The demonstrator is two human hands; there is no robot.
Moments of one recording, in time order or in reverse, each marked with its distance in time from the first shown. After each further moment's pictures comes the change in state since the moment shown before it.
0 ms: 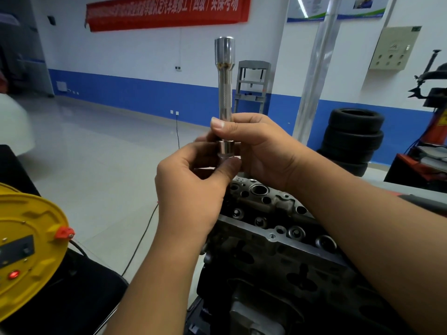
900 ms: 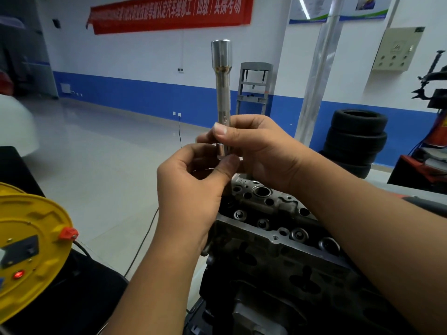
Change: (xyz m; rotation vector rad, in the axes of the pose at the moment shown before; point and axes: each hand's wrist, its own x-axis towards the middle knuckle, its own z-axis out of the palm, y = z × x) left_hand 0.000 0.001 -0.003 -0.133 0.005 -0.071; right_hand -0.001 0.001 -0.001 0.008 -0.009 -0.018
